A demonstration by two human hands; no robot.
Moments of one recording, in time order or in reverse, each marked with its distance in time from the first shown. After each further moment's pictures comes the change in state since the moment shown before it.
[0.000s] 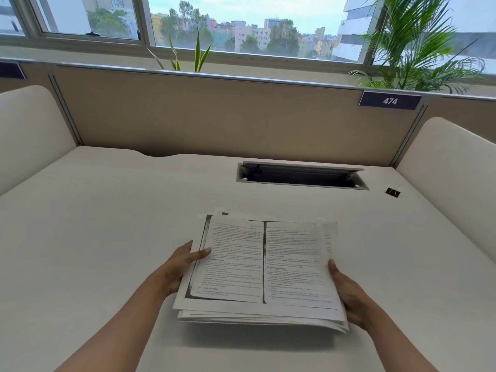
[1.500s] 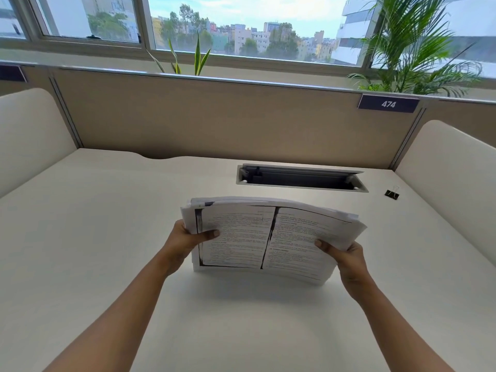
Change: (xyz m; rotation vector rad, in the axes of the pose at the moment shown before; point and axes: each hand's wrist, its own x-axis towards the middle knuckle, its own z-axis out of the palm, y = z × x) left_hand -0.003 0.041 0.017 0.152 0.055 0.512; right_hand -0.004 -0.051 0.036 -0.162 0.198 -0.660
